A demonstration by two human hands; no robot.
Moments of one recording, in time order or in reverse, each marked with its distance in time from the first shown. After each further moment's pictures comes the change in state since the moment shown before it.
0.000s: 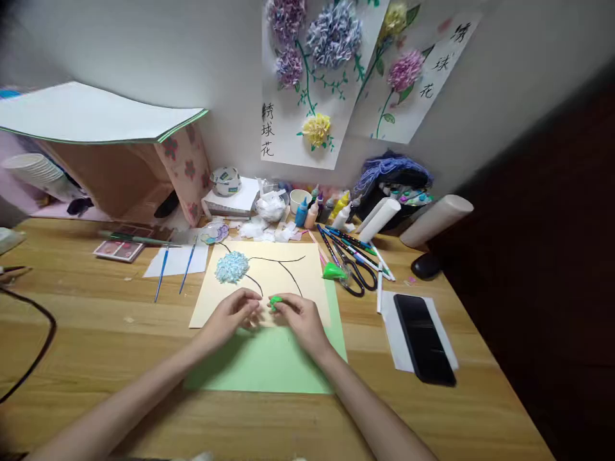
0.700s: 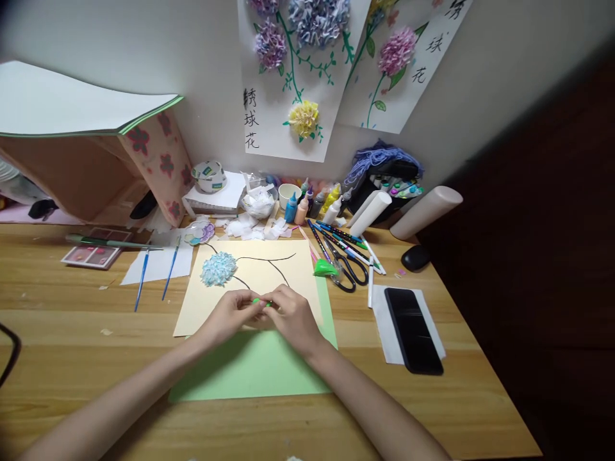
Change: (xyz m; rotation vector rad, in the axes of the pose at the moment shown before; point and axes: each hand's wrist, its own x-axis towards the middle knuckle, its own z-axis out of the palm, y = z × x) left_hand 0.022 0.012 0.020 -0.013 -0.124 -0.046; right_hand 0.003 -0.020 -0.002 -0.541 0.035 -0.430
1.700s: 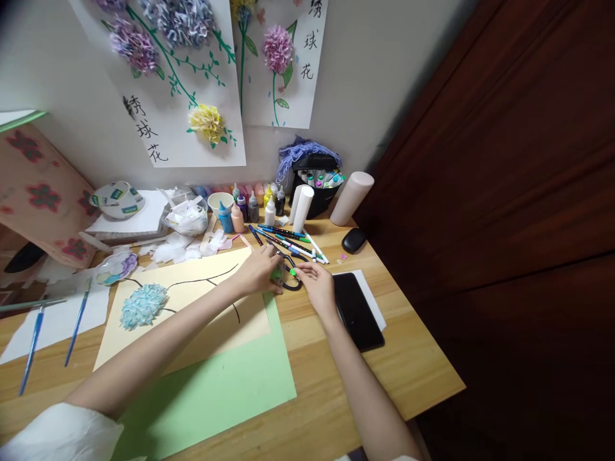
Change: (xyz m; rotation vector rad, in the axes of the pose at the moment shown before) left_hand 0.164 0.055 0.108 1.337 -0.275 0.734; right_hand -0.013 0.122 -0.121 0.406 0.633 0.526
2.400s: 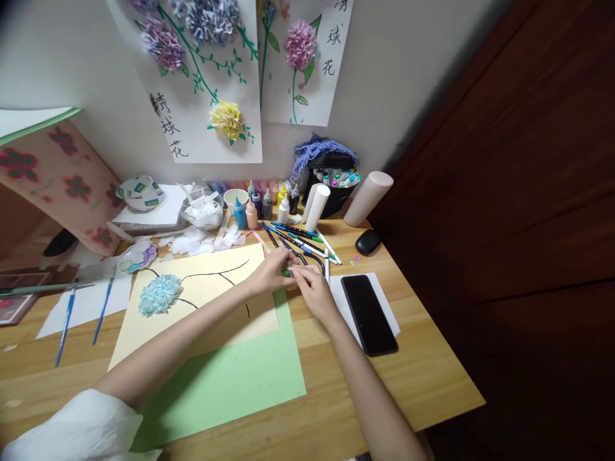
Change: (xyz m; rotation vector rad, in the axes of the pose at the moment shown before) left_hand -0.008 0.002 0.023 -0.581 0.242 -0.020; right_hand -0.016 -0.009 0.014 -0.289 -0.268 -0.267
